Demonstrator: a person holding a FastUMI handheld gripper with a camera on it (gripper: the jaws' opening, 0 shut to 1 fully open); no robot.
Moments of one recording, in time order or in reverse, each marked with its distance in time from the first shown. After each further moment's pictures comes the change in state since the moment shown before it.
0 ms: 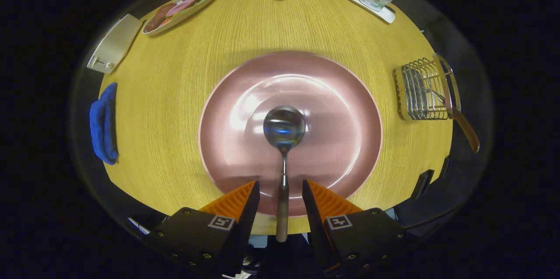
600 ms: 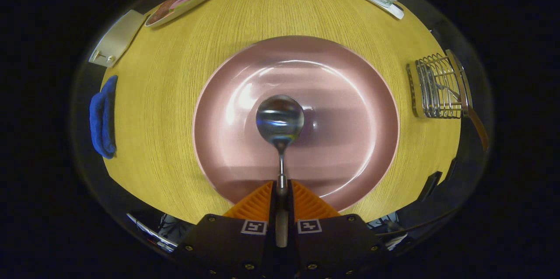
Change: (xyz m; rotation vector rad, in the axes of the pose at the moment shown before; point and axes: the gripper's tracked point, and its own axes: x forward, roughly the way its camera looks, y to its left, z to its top) arm 0.012 0.000 -0.010 -0.041 0.019 0.010
